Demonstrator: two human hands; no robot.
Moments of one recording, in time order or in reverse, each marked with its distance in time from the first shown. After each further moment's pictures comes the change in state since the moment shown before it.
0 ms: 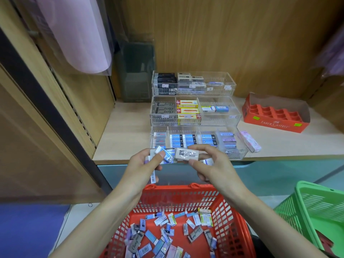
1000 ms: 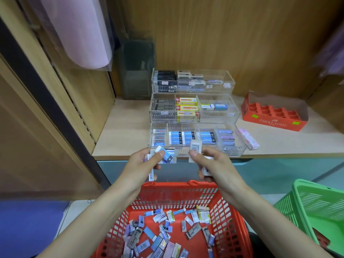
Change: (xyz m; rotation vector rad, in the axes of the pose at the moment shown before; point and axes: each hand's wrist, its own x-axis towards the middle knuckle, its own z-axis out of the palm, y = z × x) left_hand 0.000 -0.008 -0.001 -0.010 -0.053 -0.037; right_hand -0.004 0.007 -0.004 0.110 0.004 0.148
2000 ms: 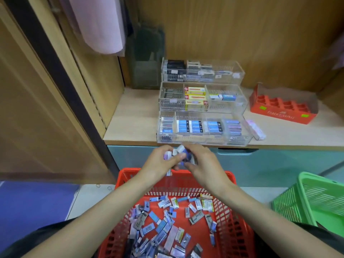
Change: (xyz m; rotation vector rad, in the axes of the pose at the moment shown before) left_hand -0.002 -0.032 0.010 0.311 -0.129 0.172; right_hand 0.010 0.047 0.026 -0.832 -0.050 -0.475
